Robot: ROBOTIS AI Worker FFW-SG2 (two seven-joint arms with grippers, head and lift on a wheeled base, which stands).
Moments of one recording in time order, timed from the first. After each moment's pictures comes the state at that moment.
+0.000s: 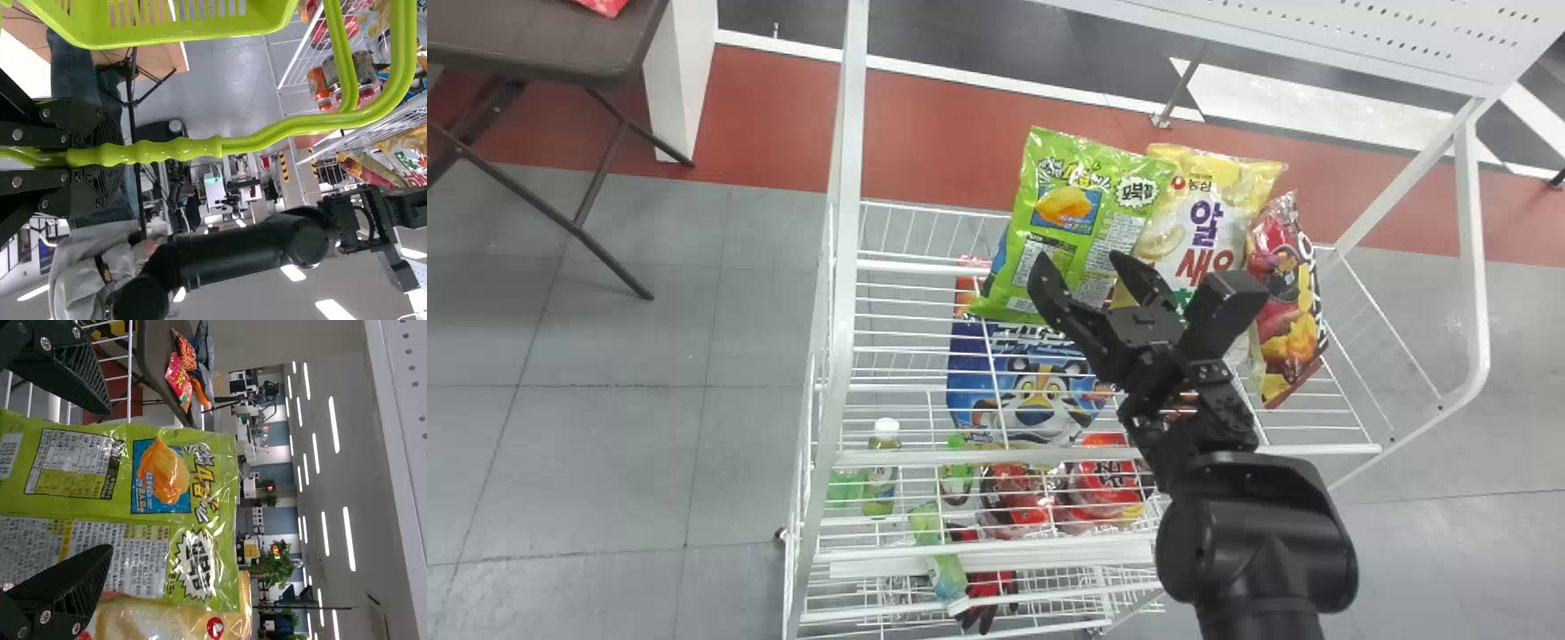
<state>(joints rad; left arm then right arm) 0.88 0.12 -0.04 -2.14 0.32 1.04 -1.14 0.14 -0.11 -0.19 -1.69 -0.18 0.09 0.32</state>
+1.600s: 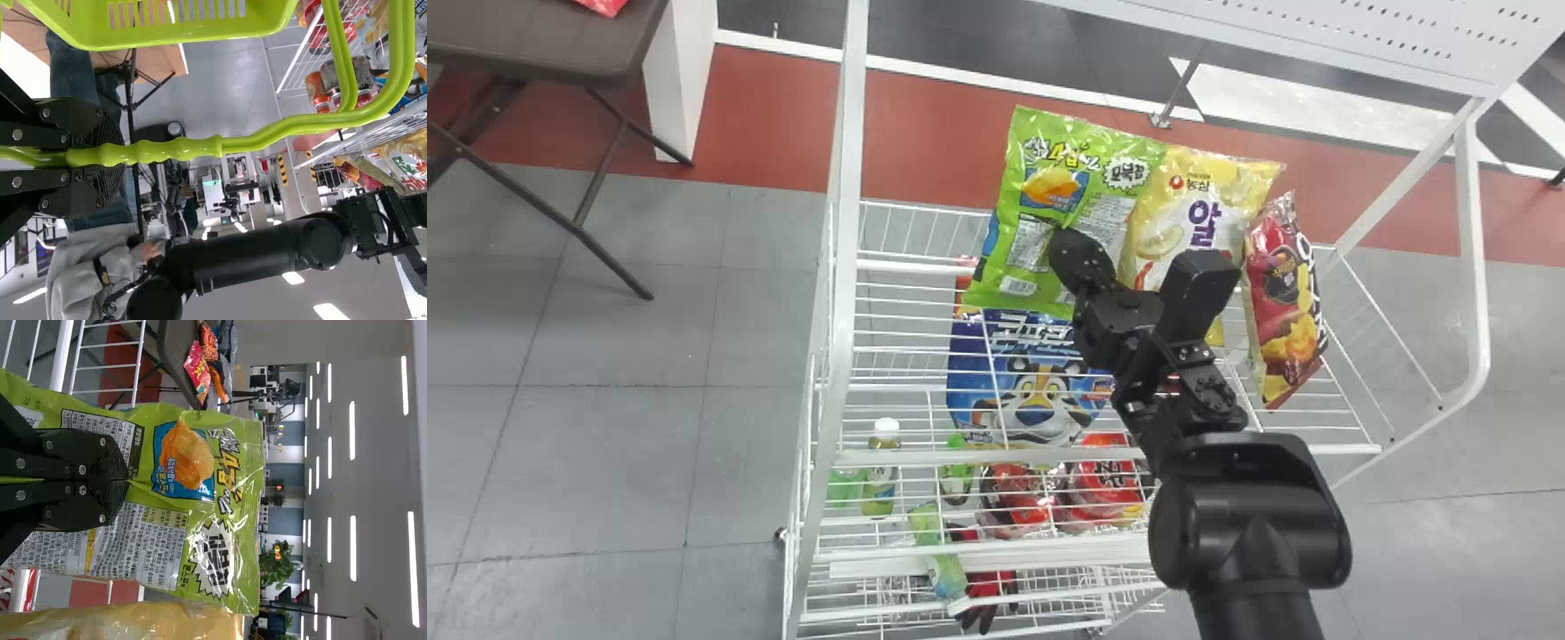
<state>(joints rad) 0.87 0.11 -0.03 -2.13 0.31 1.05 -1.14 0.13 -0.13 -0.16 -1.70 -0.10 0.10 0.29</state>
